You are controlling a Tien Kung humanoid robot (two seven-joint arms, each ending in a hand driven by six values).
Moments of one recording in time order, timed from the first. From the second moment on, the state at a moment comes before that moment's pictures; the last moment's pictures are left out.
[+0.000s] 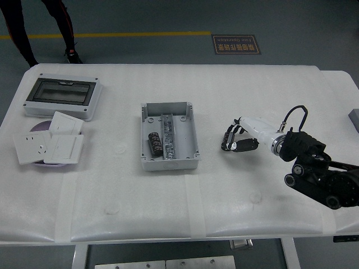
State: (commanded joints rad) left arm -0.02 0.14 -0.59 -0.18 1.09 -0.39 0.37; right arm 0.69 -0.50 0.35 1.12 -1.57 -0.20 -0.15
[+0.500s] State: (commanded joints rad) left arm -0.01 0.14 -0.58 -0.18 1.09 -0.39 0.36; right arm 0.69 -0.50 0.32 1.11 -1.54 -0.20 -0.14
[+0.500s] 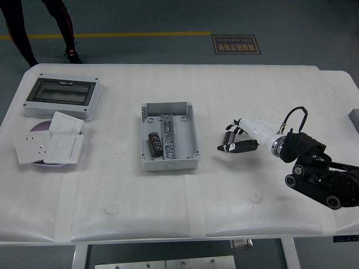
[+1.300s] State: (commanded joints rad) left arm -0.02 0.14 -0.54 -0.18 1.01 -0.36 0.35; right arm 0.68 -0.49 0.30 1.11 -1.61 -0.26 -0.16
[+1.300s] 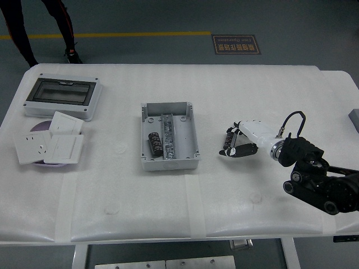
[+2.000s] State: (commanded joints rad) left arm -0.02 0.14 -0.52 -0.18 1.00 -0.35 0.33; right arm 0.67 -0.51 0.41 1.20 -1.57 -0.31 -0.14
